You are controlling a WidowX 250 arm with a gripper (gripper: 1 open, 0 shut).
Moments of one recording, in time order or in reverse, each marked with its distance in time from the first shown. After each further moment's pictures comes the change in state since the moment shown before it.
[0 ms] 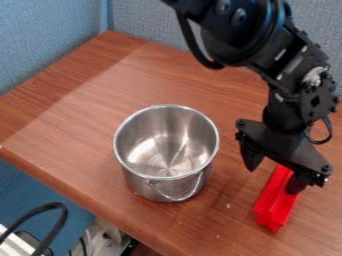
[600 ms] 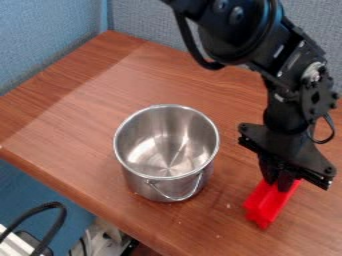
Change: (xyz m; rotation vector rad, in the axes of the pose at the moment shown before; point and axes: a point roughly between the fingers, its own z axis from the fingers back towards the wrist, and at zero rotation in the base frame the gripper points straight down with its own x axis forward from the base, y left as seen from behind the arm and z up) arm -0.002 -0.003 0.000 -0.052 0.019 0.000
